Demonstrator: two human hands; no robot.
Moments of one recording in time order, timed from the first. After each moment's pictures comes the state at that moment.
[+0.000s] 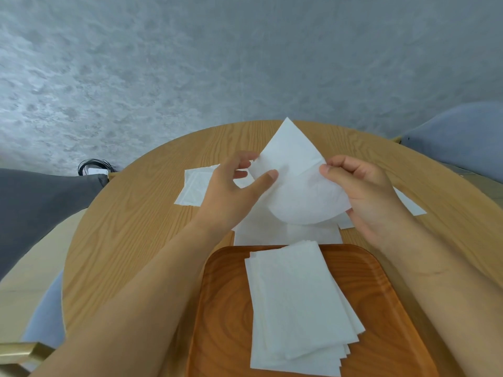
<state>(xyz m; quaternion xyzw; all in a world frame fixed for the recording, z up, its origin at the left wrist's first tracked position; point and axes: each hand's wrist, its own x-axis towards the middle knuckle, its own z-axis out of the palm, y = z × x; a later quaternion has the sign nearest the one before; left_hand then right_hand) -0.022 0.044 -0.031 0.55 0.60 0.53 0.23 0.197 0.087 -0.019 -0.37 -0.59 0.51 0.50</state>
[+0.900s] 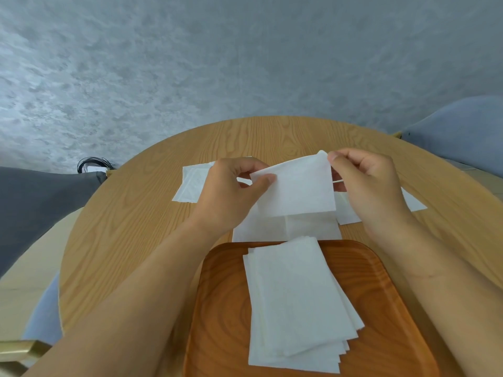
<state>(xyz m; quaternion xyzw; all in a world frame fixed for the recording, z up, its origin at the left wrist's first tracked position) -0.024 0.042 -0.032 0.64 0.55 0.50 0.19 0.198 0.088 -0.021 -0.41 -0.65 0.35 0.54</state>
